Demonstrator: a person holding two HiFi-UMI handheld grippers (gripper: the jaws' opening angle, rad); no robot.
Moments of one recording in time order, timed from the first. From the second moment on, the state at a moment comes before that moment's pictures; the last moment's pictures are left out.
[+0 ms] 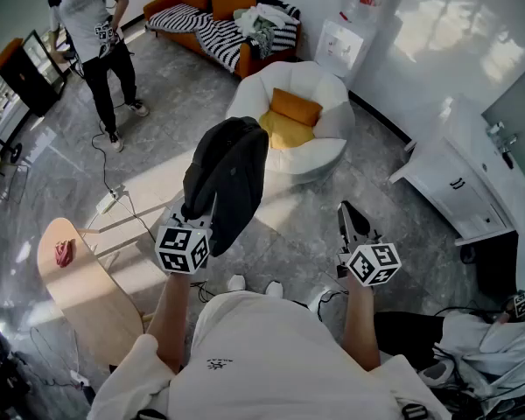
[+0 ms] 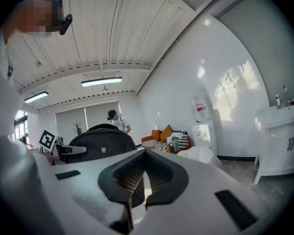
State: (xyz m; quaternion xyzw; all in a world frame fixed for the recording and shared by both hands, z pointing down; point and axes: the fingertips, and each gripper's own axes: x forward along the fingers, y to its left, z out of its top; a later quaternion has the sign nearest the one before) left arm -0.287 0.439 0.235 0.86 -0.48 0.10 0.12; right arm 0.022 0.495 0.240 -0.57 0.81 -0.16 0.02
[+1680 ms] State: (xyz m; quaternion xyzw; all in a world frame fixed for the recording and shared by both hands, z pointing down) left arm -0.218 0.450 0.245 0.84 -0.51 0.11 0.13; right arm 0.085 0.495 0.260 -0.51 0.84 -0.18 0.04
